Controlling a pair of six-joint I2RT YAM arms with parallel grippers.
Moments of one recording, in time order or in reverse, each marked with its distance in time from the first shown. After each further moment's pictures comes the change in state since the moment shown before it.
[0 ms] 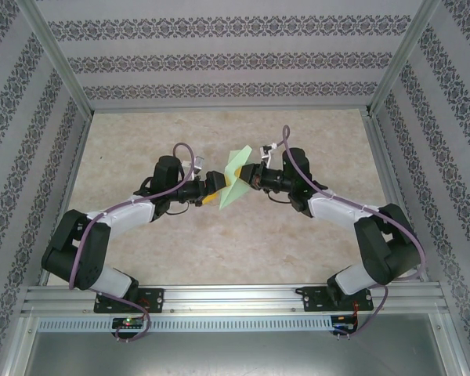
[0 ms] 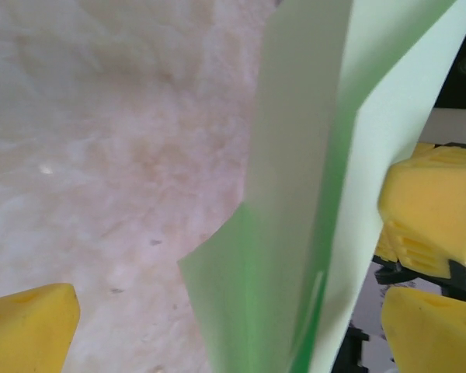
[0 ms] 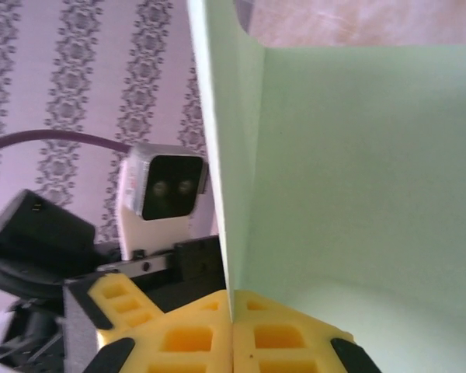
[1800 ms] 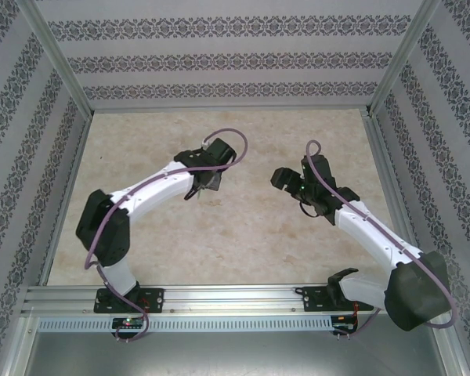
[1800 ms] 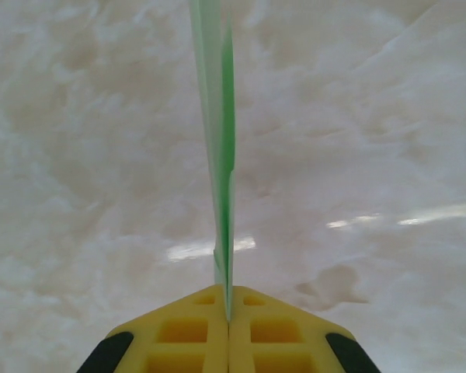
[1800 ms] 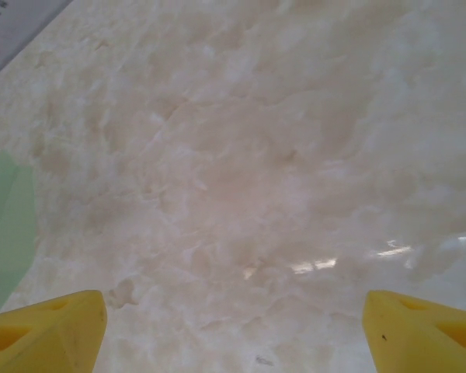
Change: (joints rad) left arm -0.283 0.290 0.711 -1.131 -1.239 0.563; right arm -0.103 -0.329 -0.008 -0.797 0.659 -0.291
